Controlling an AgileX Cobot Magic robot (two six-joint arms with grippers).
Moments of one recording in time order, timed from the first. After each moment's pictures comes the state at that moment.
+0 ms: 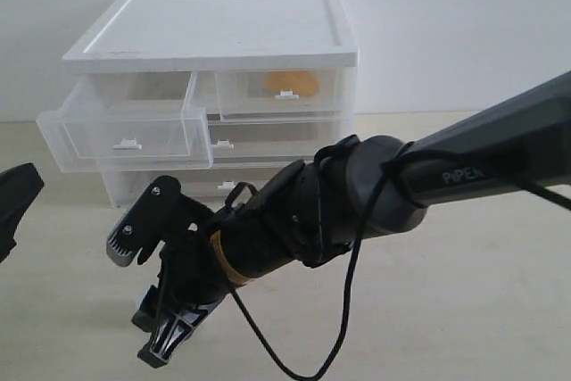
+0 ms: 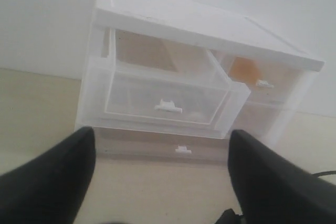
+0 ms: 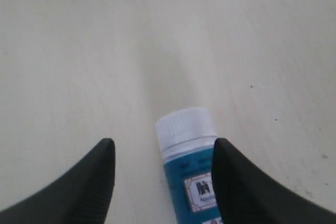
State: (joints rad) left arm -0.65 0.85 -0.17 -0.76 -0.60 0.34; right arm 0.86 2.07 -1.25 -1.74 -0.34 1.39
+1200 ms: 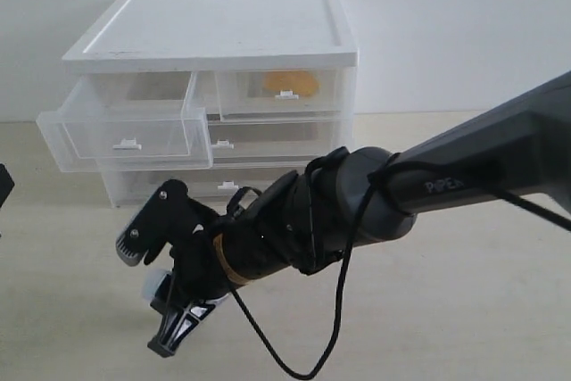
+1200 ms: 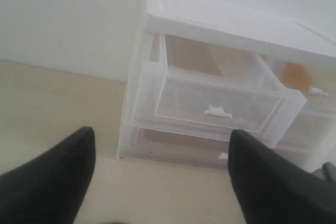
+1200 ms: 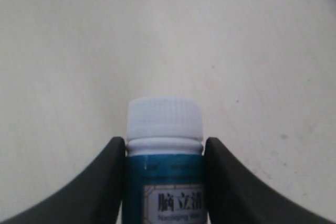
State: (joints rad) left arm -0.65 0.85 -0.17 -0.96 -0.67 0.53; right arm 0.87 2.09 -1.26 -1.74 -0.22 1.39
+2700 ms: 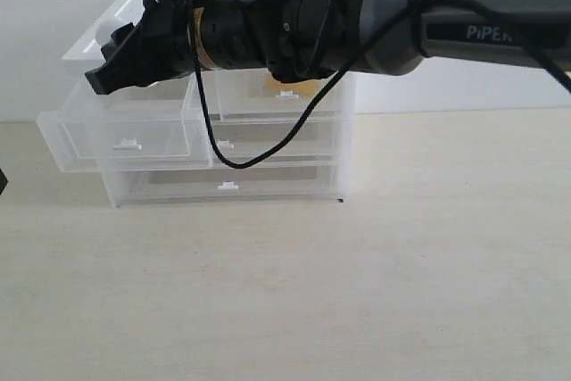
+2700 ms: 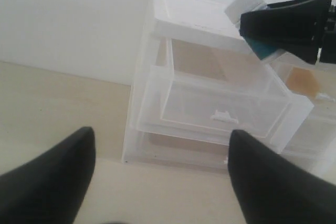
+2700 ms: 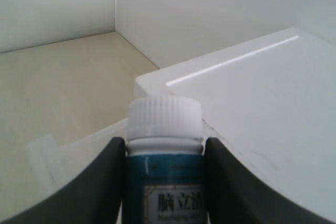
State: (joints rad) left arm -0.65 0.85 -0.17 -0.98 -0.69 0.53; right arm 0.76 2.05 -1.74 -1.74 -0.19 1.58
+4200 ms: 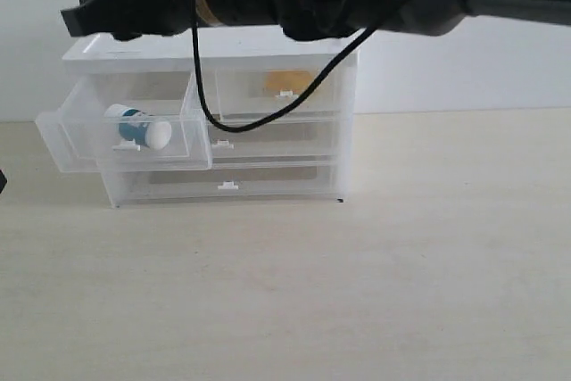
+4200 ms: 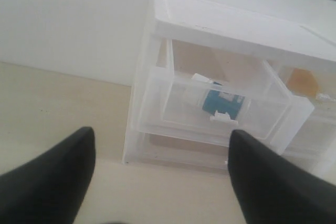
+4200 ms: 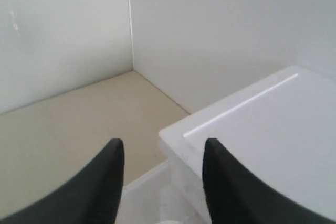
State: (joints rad) left arm -0.65 0.85 -0.17 -0.98 -0.69 0.54; right arm 0.76 1.95 -1.74 -1.74 -0.23 1.72
